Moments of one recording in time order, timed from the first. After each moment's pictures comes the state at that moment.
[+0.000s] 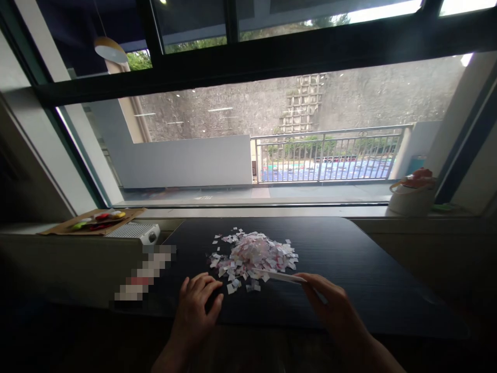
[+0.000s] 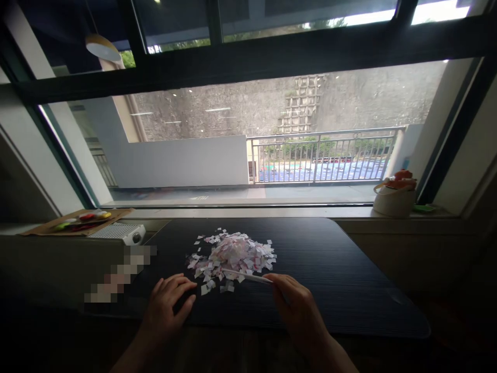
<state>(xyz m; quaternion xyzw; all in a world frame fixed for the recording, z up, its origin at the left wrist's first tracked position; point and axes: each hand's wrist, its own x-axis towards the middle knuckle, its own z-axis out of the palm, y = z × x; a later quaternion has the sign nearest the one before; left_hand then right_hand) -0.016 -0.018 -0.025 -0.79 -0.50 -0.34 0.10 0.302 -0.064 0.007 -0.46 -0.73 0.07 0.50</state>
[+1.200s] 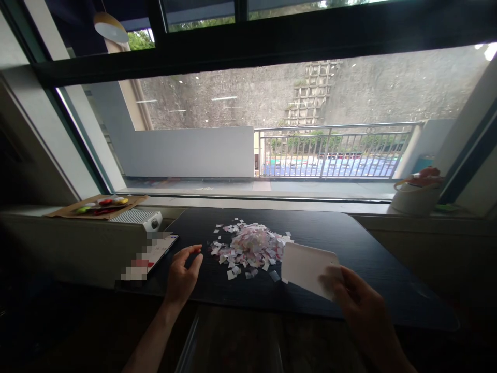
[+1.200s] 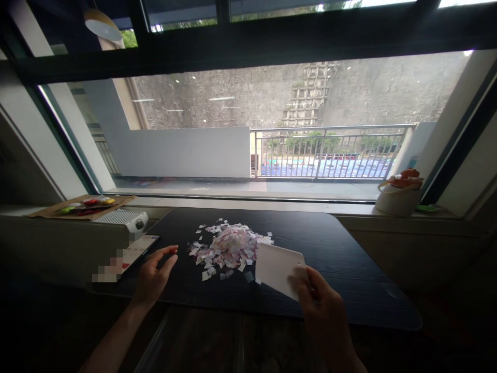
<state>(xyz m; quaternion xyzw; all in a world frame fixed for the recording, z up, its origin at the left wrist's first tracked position) -0.031 0.009 0.004 -0.61 -0.58 -0.54 -0.07 0.311 -0.092 0.014 -0.63 -0.50 0.14 0.57</state>
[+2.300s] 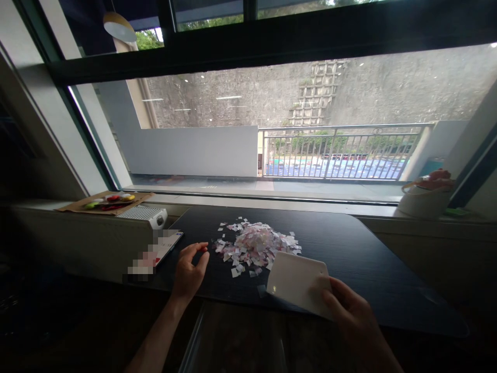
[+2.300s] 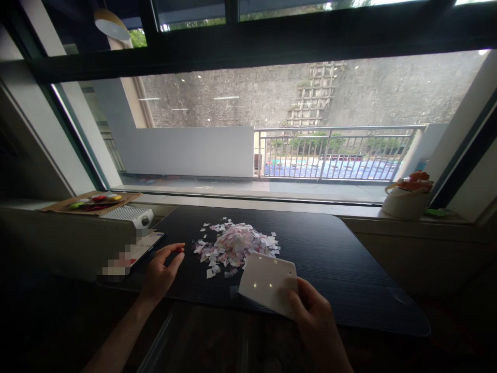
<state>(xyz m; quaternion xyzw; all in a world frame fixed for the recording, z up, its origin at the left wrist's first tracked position) -0.028 0.010 0.002 -0.61 -0.57 -0.55 -0.06 0.289 -0.100 0.016 -0.62 -0.43 0.32 0.58</state>
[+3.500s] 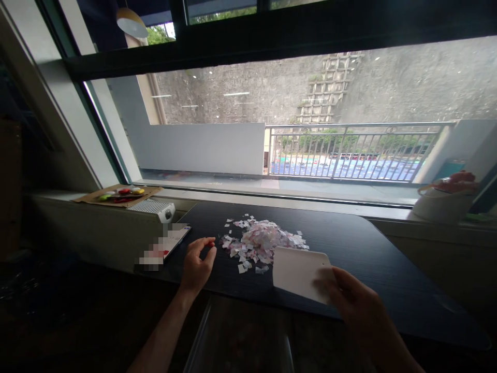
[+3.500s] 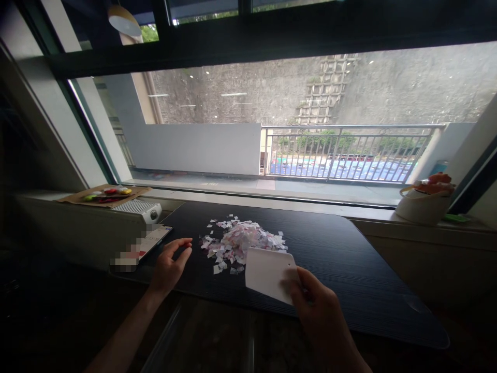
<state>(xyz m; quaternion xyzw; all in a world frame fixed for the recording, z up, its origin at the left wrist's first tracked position) -0.026 0.007 0.004 -0.61 -0.56 -0.55 -0.06 0.288 -0.087 0.024 -0.59 -0.54 0.26 0.54</state>
